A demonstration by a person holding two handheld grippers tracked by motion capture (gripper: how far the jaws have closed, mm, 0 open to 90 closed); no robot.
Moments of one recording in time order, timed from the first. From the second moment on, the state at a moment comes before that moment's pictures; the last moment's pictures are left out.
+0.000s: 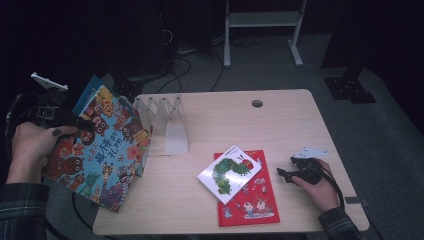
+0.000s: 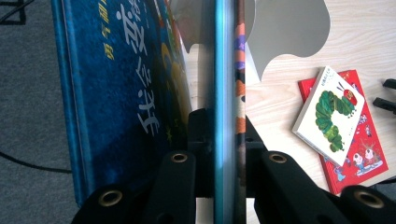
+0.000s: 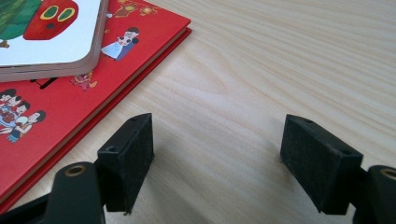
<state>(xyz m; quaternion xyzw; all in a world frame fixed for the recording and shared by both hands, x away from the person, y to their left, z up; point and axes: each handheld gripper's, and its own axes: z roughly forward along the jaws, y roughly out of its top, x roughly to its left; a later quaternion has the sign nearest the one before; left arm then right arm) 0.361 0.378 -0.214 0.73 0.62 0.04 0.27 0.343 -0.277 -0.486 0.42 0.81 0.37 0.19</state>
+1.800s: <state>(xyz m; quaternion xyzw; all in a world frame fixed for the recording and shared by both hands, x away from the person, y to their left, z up) 0.437 0.359 -0.223 0.69 0.68 0.07 0.25 0.344 -0.277 -0.486 0.42 0.81 0.37 0.19</state>
